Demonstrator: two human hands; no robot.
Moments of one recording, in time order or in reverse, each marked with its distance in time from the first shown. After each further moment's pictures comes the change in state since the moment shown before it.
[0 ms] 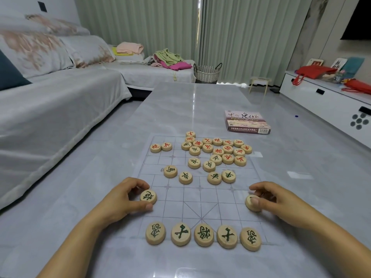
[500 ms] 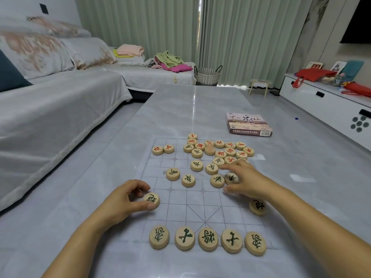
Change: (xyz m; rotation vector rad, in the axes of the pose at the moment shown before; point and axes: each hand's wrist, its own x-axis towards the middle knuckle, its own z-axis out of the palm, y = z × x) left_hand -0.002 0.001 -0.004 -0.136 -0.008 -0.032; right_hand 0.066 -0.051 0.017 -0.316 -0.050 -0.094
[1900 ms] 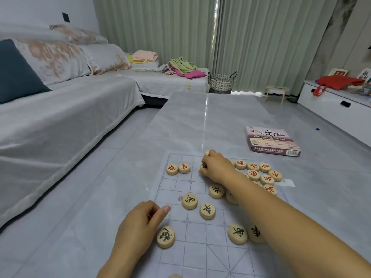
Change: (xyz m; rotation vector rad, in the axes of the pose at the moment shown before) left_hand 0.022 0.006 0.017 0.150 0.362 -0.042; right_hand 0.161 -0.069 0.019 -0.344 0.135 -0.079
